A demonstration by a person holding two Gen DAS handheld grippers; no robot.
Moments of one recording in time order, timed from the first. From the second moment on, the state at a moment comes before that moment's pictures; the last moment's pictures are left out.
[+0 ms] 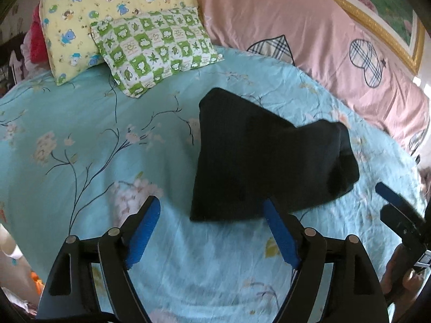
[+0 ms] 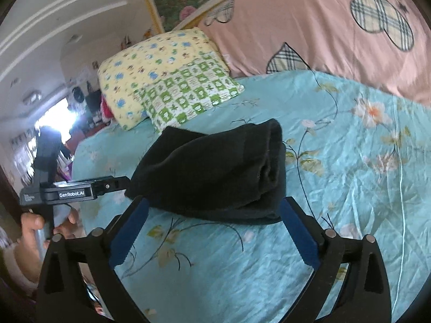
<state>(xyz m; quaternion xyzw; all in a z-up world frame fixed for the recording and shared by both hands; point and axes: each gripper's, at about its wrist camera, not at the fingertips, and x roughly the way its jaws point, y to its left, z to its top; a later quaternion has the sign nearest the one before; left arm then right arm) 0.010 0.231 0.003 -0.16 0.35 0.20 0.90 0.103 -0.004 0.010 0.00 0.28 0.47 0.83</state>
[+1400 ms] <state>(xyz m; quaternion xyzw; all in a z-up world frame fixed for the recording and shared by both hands) -0.003 0.187 -0.004 -0.05 0.36 0.22 0.91 0.060 0.012 -0.013 -0.09 0.26 0.43 0.86</state>
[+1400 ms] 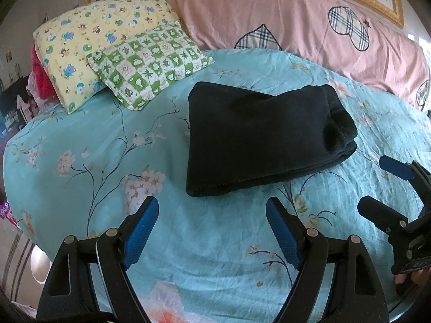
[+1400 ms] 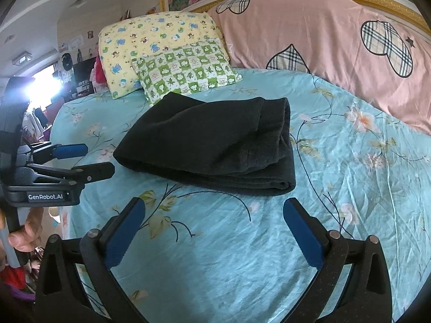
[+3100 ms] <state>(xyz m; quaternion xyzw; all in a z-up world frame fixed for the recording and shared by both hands) 0.020 0.185 0.009 -0.03 0.34 0.20 0.92 0.069 0.022 0.005 -0.06 0.26 0.44 0.86</state>
